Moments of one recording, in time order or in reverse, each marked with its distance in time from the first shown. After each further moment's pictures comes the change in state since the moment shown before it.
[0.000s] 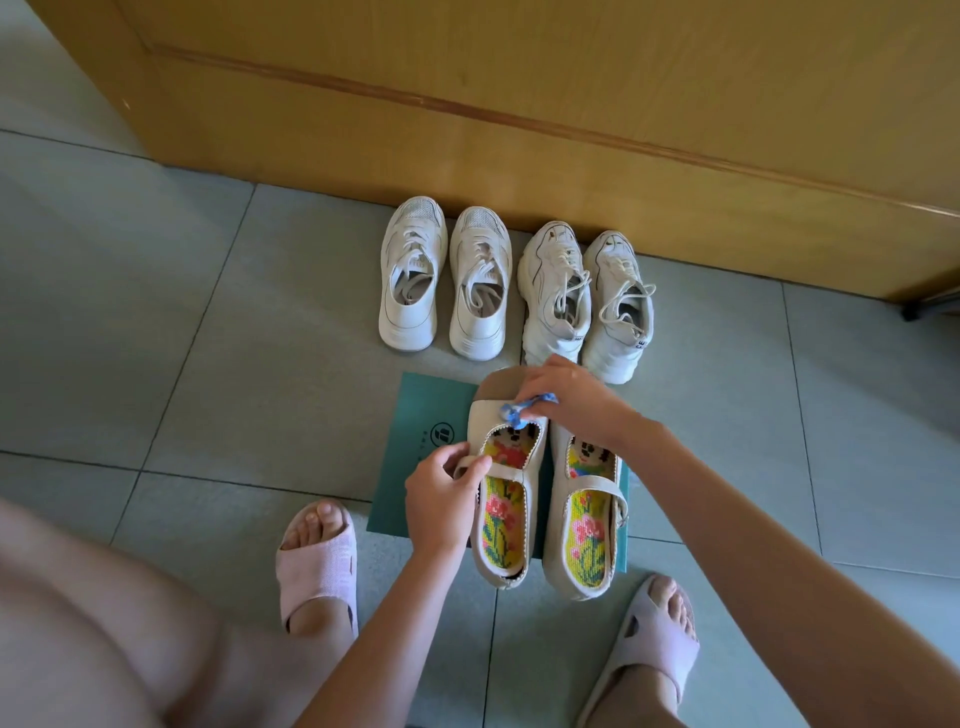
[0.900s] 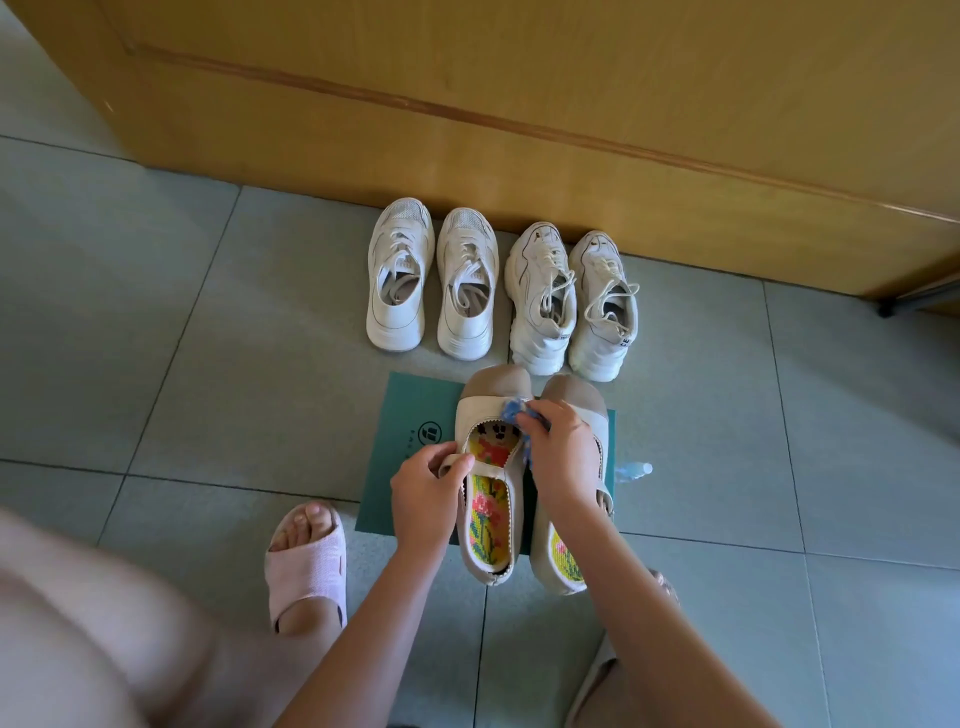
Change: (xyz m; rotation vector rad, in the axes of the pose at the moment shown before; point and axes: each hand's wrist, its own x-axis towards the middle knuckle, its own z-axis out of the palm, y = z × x) left_hand 0.001 0.000 -0.002 0.016 -0.023 0.034; right_hand -0.043 -0.038 0.056 0.354 0.568 0.491
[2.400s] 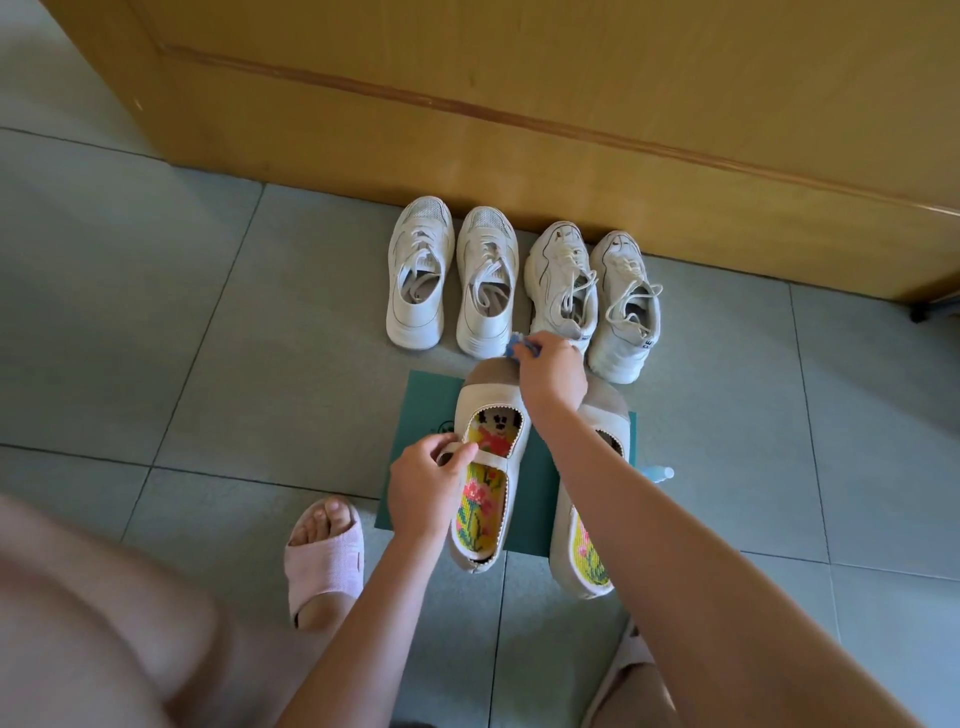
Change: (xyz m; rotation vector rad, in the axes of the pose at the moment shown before) left_hand 0.015 0.000 -0.021 0.121 0.020 -0.018; right_hand 0.073 -0.046 0.031 -0.068 0.022 0.124
